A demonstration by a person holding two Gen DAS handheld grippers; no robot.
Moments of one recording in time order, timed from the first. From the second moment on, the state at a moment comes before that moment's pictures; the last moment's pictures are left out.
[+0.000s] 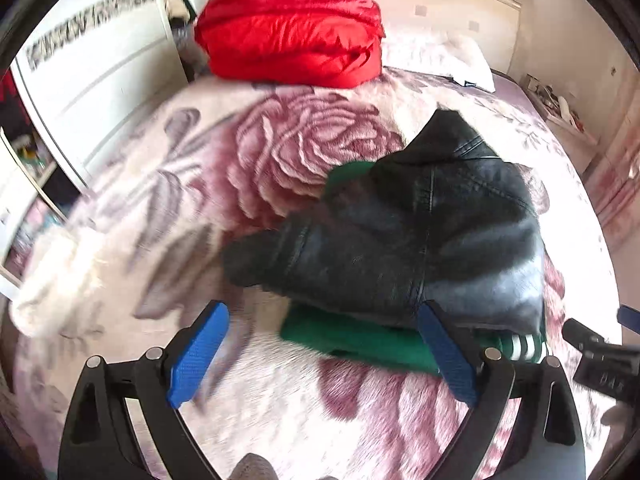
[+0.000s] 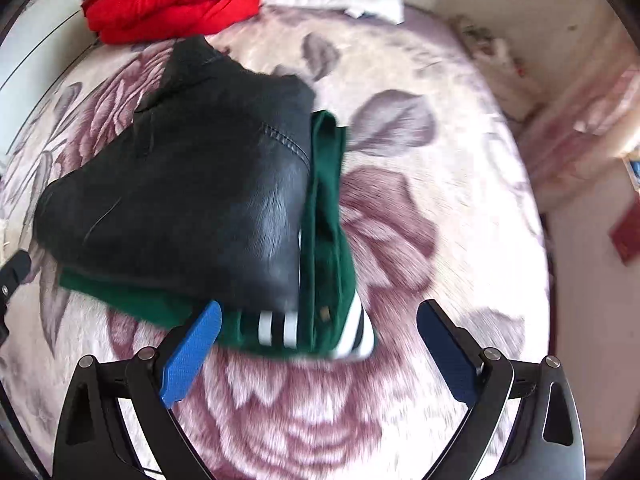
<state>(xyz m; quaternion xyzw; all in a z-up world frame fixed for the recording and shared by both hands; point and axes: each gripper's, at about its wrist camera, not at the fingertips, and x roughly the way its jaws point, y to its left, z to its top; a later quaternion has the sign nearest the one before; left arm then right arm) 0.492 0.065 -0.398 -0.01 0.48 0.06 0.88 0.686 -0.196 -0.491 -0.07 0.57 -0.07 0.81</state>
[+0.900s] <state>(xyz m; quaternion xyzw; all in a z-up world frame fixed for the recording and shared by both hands) 0.207 0.084 -0.061 0.03 0.39 -0.03 0.92 0.312 -0.121 -0.046 -0.05 0.43 -0.17 0.89</state>
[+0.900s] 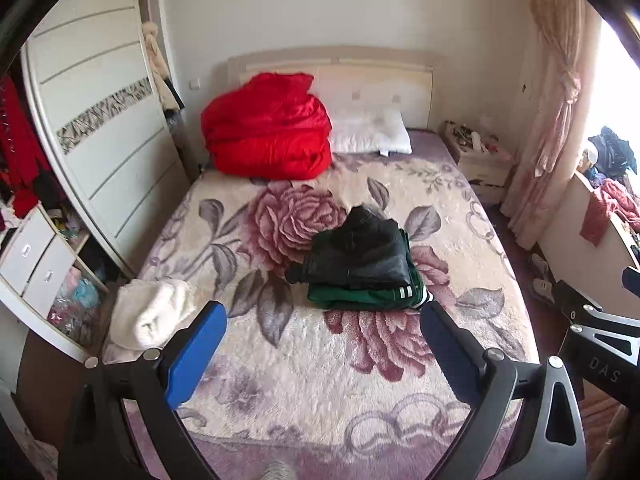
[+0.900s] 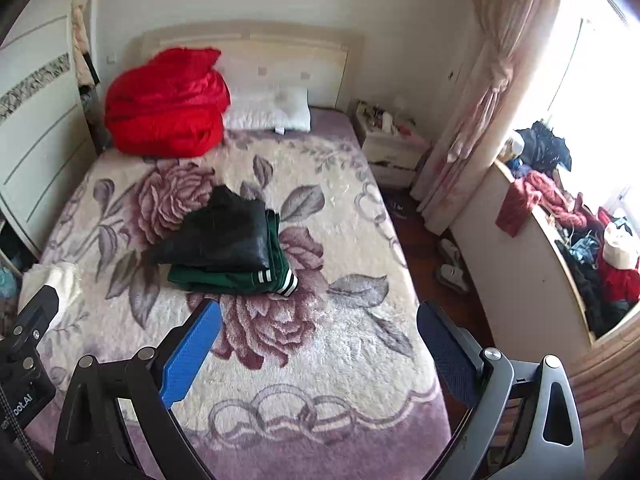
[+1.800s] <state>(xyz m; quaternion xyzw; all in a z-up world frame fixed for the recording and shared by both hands) 0.103 0.107 0.001 0.00 0.32 -0.02 0.95 0.159 -0.089 0.066 -0.06 0.35 -0.15 0.92</state>
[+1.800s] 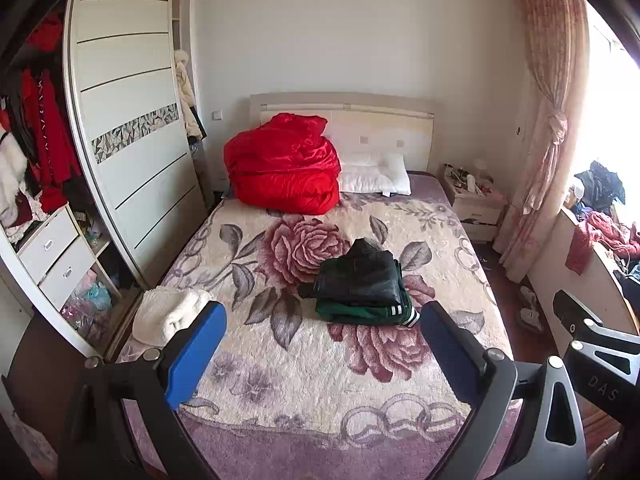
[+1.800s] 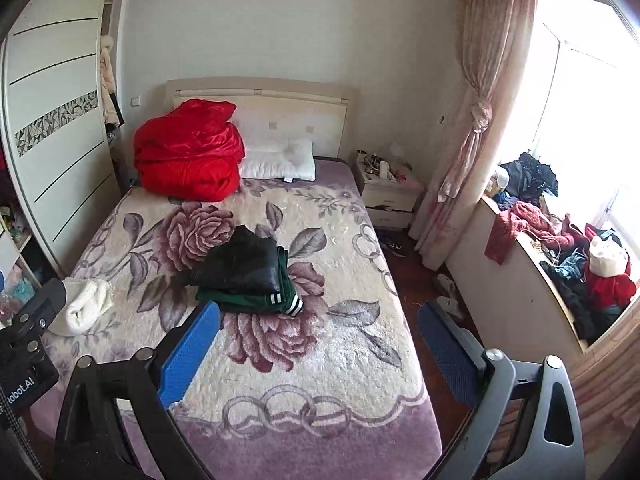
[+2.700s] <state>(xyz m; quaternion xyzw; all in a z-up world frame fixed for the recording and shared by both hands) 0.085 0.106 0.017 0.01 0.30 -0.02 0.95 0.125 -0.086 0.082 -0.04 0.33 -0.15 0.93</state>
